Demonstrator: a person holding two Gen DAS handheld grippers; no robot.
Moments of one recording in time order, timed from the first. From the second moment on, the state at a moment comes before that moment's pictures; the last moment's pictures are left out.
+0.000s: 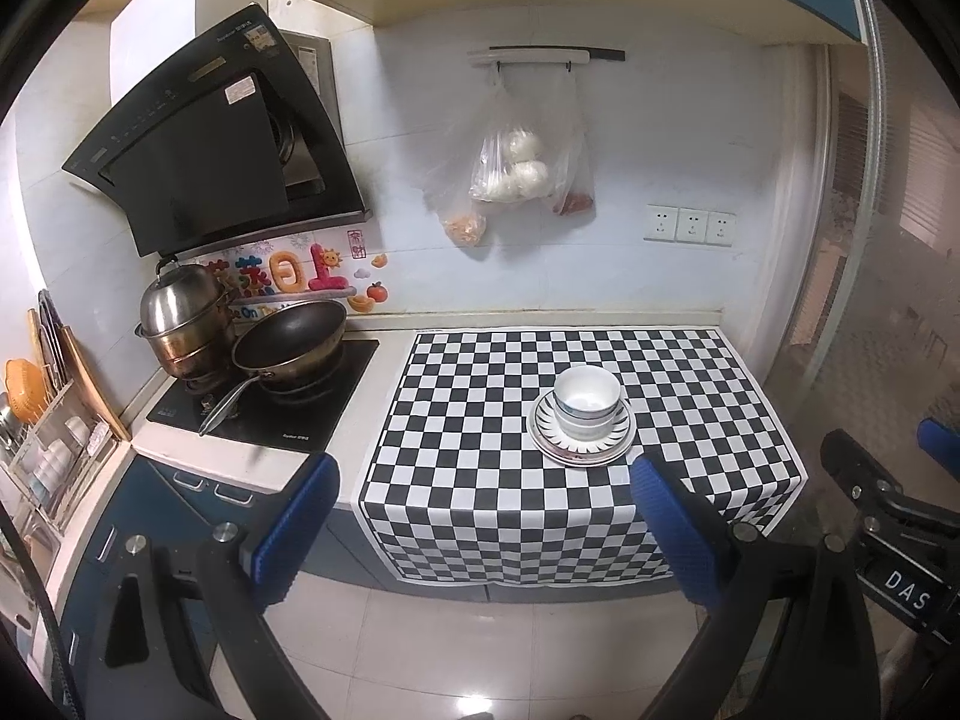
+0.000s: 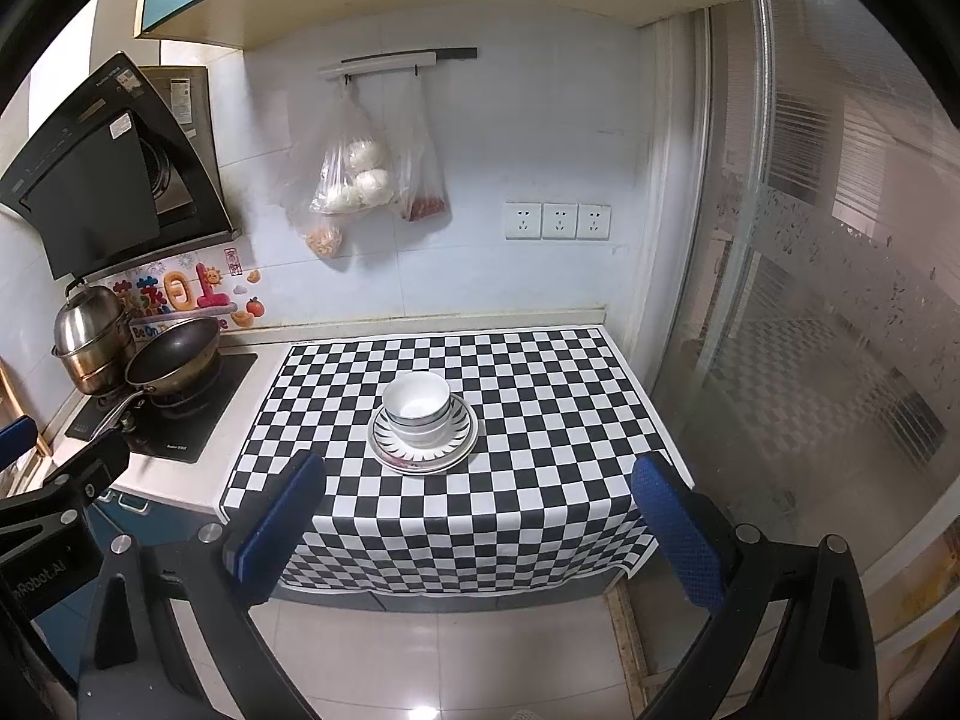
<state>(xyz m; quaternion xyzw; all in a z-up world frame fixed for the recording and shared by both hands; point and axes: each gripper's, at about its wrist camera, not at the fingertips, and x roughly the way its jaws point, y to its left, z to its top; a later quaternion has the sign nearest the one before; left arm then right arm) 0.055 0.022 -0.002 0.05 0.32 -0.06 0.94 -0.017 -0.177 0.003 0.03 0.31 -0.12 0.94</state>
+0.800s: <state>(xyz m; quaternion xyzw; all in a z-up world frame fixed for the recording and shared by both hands) 0.045 0.024 0.001 0.04 0.32 -0.06 0.95 -0.033 -0.168 0.004 0.04 0.31 -0.12 0.94</state>
